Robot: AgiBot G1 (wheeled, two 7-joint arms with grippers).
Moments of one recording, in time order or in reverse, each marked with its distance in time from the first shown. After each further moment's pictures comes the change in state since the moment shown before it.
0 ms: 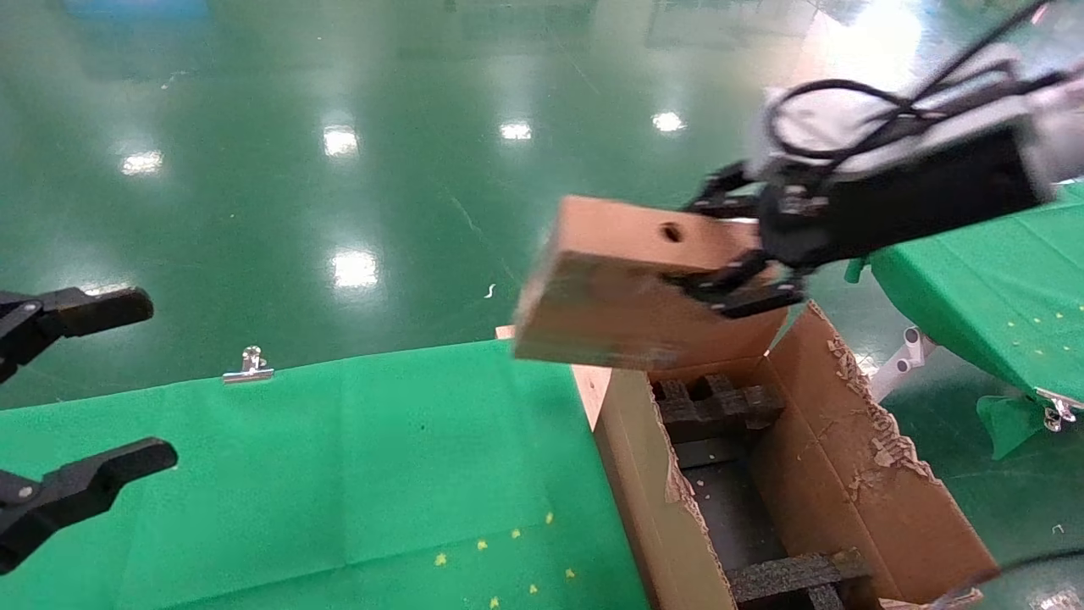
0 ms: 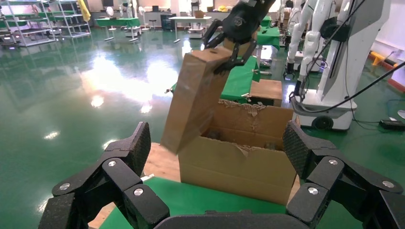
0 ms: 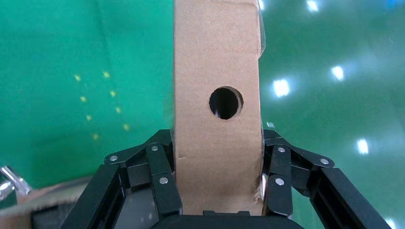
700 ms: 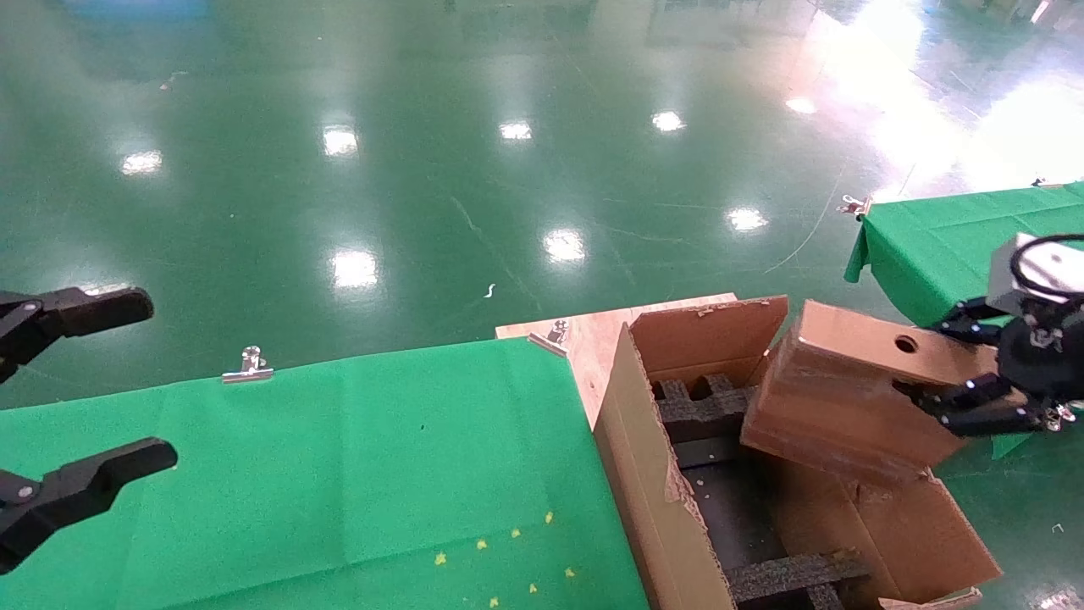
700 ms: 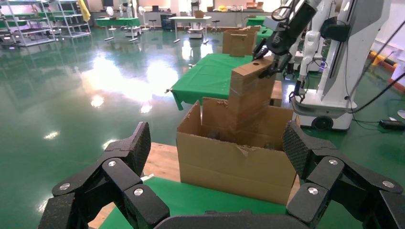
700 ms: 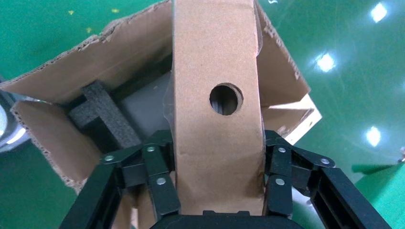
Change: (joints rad) left arm 0.000 0.000 0.000 0.000 0.000 0.000 0.000; right arm 0.047 0.349 -0.151 0.053 -0.077 0.010 0.061
